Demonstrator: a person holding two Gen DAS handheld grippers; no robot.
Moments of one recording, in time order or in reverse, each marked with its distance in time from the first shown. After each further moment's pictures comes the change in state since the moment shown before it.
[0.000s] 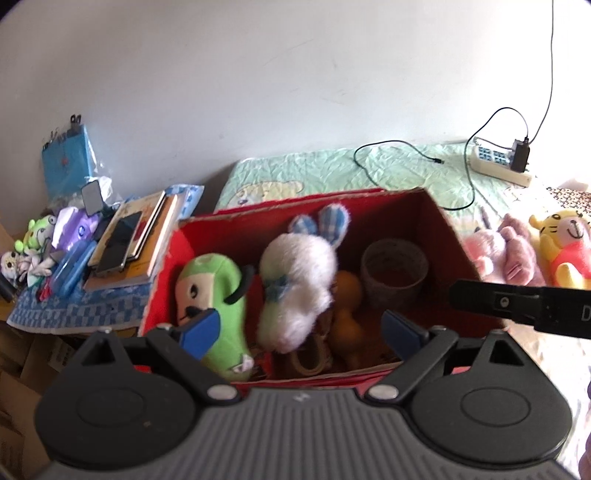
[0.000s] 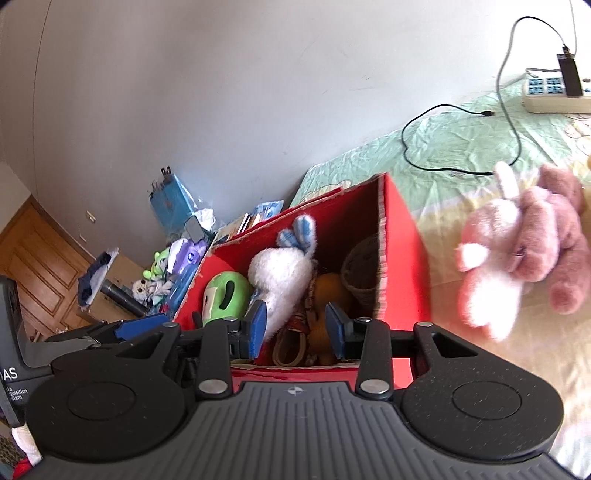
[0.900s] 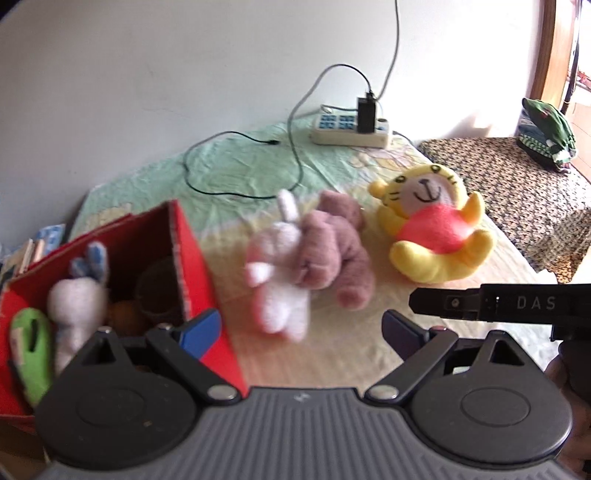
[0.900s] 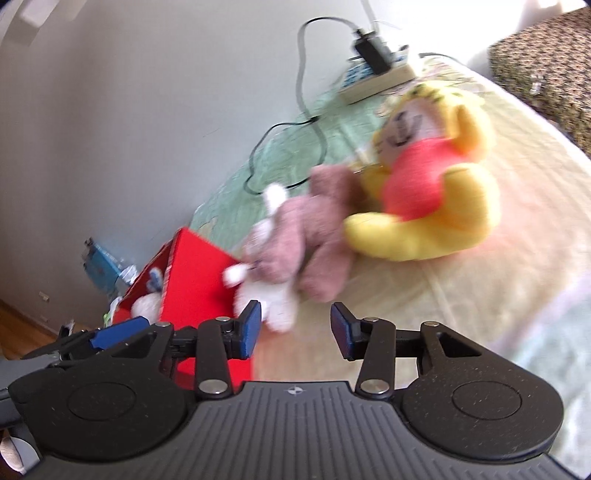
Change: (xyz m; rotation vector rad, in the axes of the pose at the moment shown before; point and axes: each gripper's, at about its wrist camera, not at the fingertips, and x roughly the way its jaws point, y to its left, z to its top) left arm 0.008 -0.192 0.014 0.208 0.061 -0.270; right arm -0.110 -0.159 -0.004 0.290 -0.052 -0.192
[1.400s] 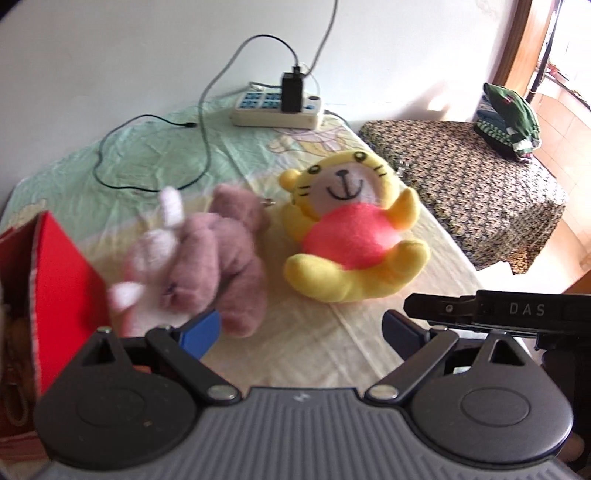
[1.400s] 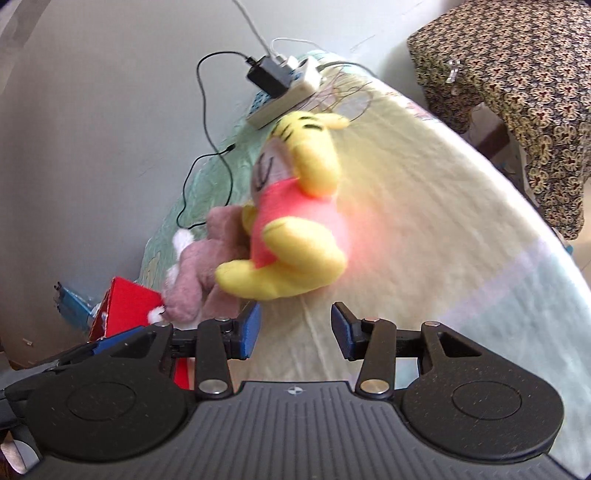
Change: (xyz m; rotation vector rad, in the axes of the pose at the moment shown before) left arm 0.053 -0.067 0.031 0.006 0.076 -0.174; right arm -0.026 -0.080 0.030 0.142 -0.014 -0.100
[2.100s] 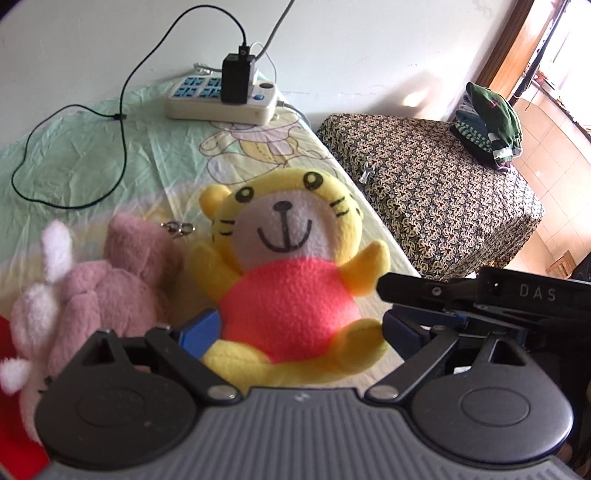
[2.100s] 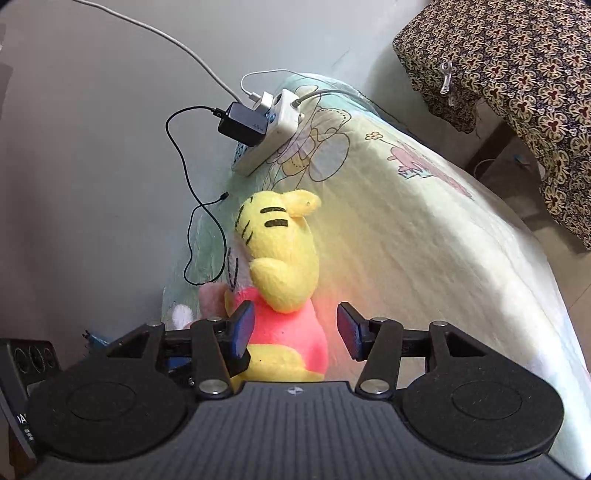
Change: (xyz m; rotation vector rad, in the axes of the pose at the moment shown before) left arm 0.082 -0.022 0.058 -0.048 0.056 -0.137; right arm 0.031 -0.039 0.072 0.106 0.003 0.114
